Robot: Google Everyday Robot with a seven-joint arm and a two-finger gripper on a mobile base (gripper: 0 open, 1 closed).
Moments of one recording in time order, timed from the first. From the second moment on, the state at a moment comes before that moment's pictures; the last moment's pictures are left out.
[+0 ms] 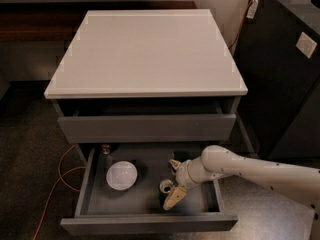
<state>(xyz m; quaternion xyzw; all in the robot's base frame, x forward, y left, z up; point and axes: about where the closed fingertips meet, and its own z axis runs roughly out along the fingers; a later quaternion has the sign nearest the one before) 0.522 -0.050 0.442 -0.60 0.72 0.22 0.26</state>
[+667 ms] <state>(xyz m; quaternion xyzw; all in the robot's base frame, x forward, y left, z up) 0.516 -0.046 0.441 -0.61 0.72 0.21 0.25</state>
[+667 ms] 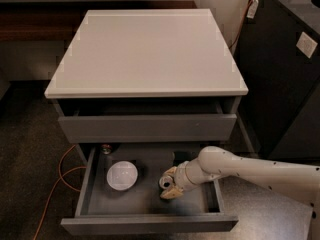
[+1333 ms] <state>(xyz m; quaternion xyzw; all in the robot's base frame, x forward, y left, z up) 0.488 -0.019 0.497 -0.65 0.67 0.21 0.28</state>
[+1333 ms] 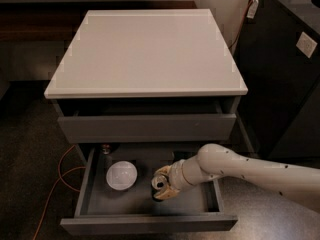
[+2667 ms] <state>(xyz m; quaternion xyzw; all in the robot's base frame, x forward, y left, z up) 0.465 -0.004 0.615 -0.69 0.62 0.20 0.32</state>
